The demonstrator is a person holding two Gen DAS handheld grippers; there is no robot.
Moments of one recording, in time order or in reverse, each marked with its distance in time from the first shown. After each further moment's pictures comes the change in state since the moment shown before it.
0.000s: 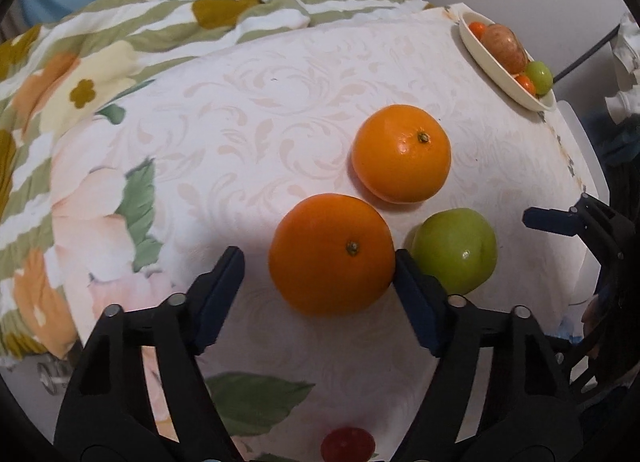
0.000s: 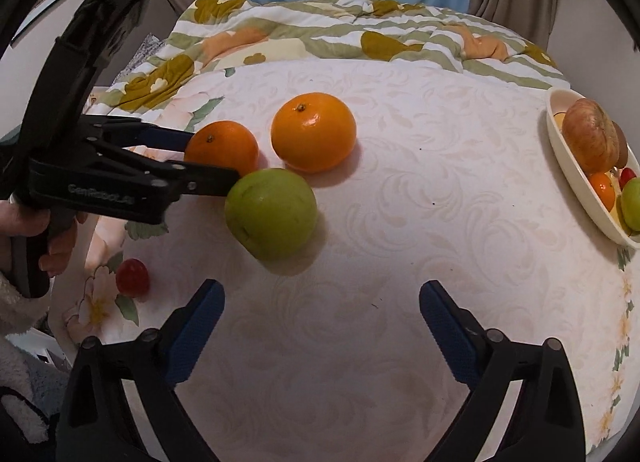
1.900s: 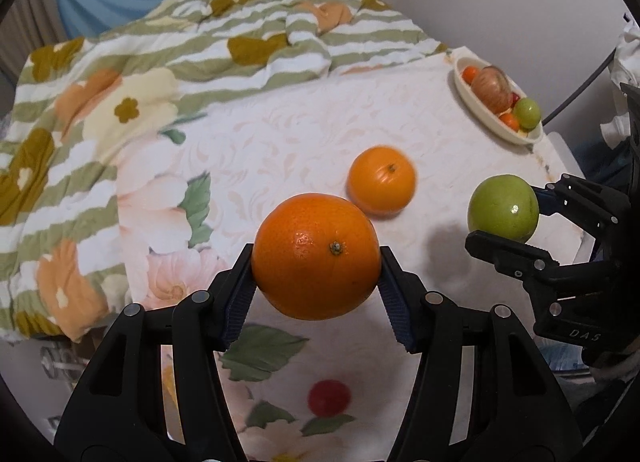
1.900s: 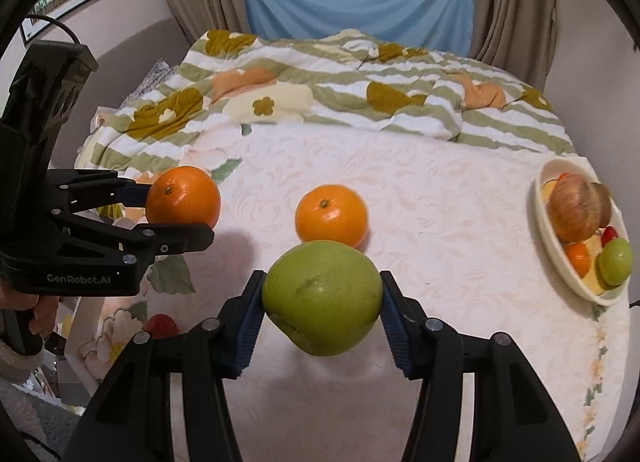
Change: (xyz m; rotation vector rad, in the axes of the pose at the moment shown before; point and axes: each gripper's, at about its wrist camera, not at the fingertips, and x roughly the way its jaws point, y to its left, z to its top) left arm -0.080 -0.020 -0.016 -0.059 -0.145 0.096; right arm -0.045 0.010 0.031 -0.045 -0.155 -0.028
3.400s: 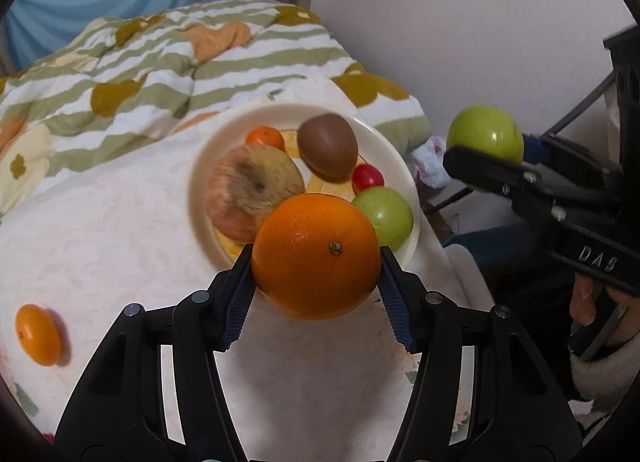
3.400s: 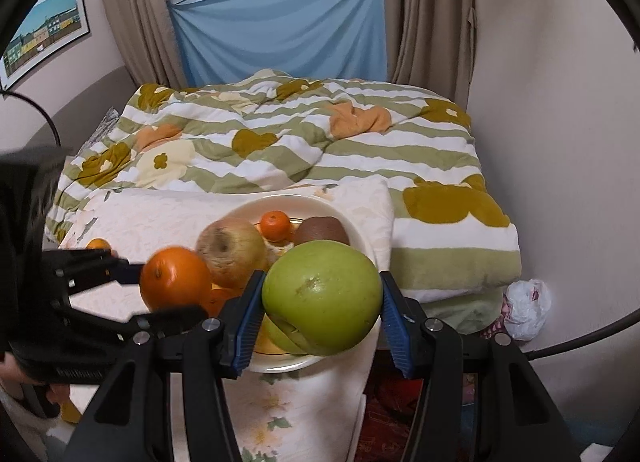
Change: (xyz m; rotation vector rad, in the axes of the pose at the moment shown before) left arm 0.124 -0.301 0.142 -0.028 -0.027 -0.110; right arm -0.080 -0.330 0.012 0.051 -0.087 -0.075
